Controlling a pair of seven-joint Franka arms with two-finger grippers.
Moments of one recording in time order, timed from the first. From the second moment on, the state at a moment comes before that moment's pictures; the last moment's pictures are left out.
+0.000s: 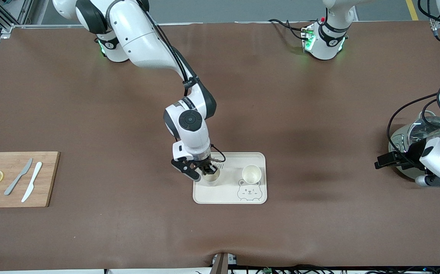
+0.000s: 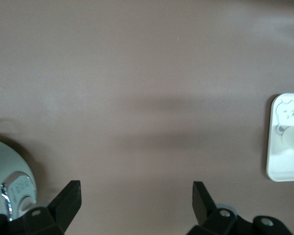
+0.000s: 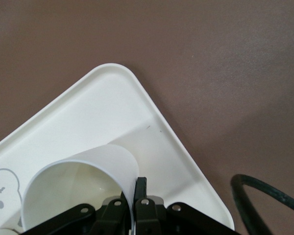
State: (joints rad) left arm 0.25 0.40 -0.26 -1.50 -0.05 1.94 0.00; right arm 0.80 0.90 -0.23 -1.32 0.10 2.42 1.23
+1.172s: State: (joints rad) left arm -0.01 0.22 -0.21 -1.48 0.02 1.70 -0.18; right arm 0.73 0.64 -0.24 -1.26 0.10 1.96 0.98
